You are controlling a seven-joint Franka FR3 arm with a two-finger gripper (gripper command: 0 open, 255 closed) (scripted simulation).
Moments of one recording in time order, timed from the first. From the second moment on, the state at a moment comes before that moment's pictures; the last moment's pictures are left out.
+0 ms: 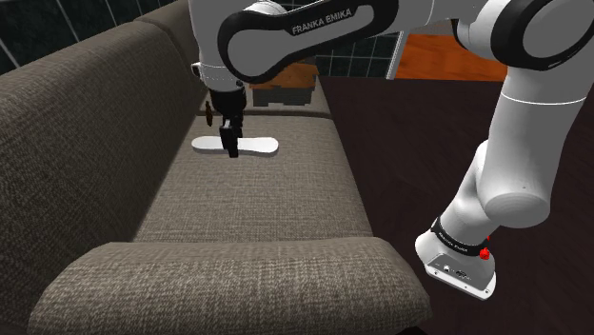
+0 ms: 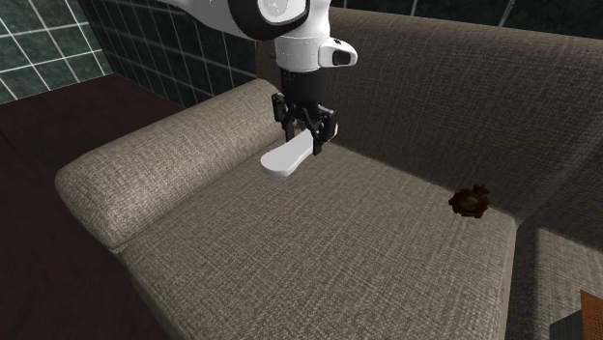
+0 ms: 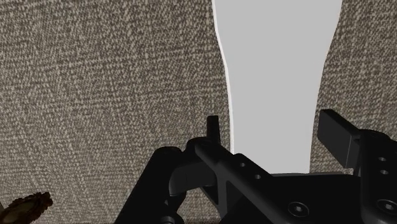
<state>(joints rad) 0.23 0.26 0.32 -1.66 -0.11 1.91 -0.14</state>
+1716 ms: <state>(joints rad) 0.11 0.25 0.26 -1.45 -0.08 1.70 -0.35</state>
